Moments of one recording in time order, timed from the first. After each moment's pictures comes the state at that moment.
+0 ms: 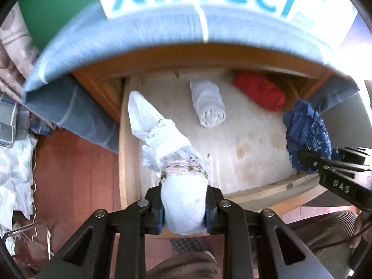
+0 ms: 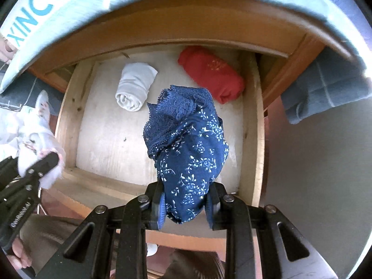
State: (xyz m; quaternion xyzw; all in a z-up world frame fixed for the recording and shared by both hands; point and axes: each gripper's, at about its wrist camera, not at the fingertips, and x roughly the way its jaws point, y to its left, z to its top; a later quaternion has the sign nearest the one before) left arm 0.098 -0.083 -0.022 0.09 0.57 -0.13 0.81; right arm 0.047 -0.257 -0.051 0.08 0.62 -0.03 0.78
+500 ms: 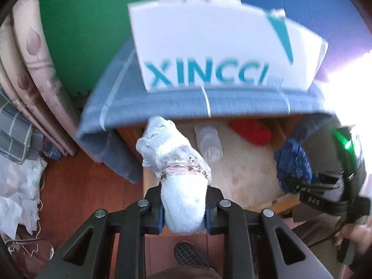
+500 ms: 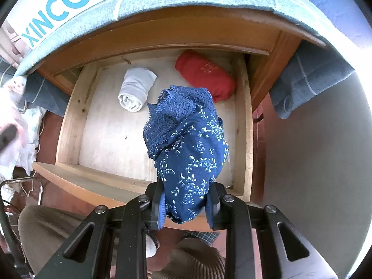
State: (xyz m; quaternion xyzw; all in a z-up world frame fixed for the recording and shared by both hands) left arm 0.084 -0.058 0.065 0.08 0.47 -0.14 0.87; right arm 0.029 -0.267 -0.039 0.08 0.60 -0.03 0.80
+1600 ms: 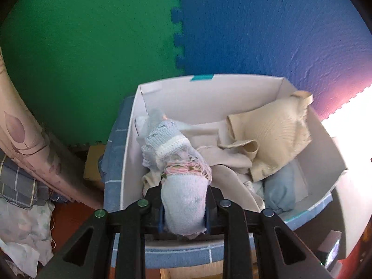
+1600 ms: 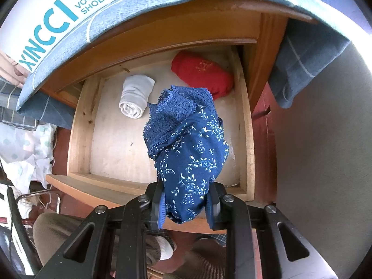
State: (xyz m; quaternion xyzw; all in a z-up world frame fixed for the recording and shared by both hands) left arm 0.251 -0.107 0.157 0.10 0.44 -0.14 0.88; right arm 0.029 -0.291 -0.039 0.16 0.59 -0.01 0.79
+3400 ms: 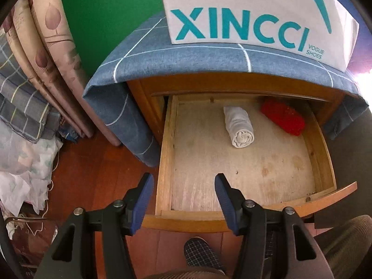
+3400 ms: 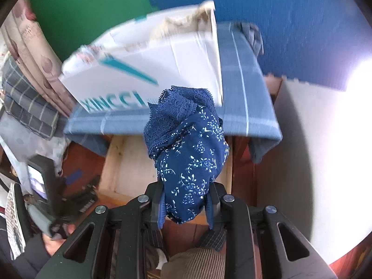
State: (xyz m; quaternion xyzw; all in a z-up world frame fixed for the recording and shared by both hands) left arm 0.079 -0.042 -0.003 0.09 0.49 -0.05 0.86; right arm -0.006 -0.296 0.118 0.11 0.48 0.00 0.87
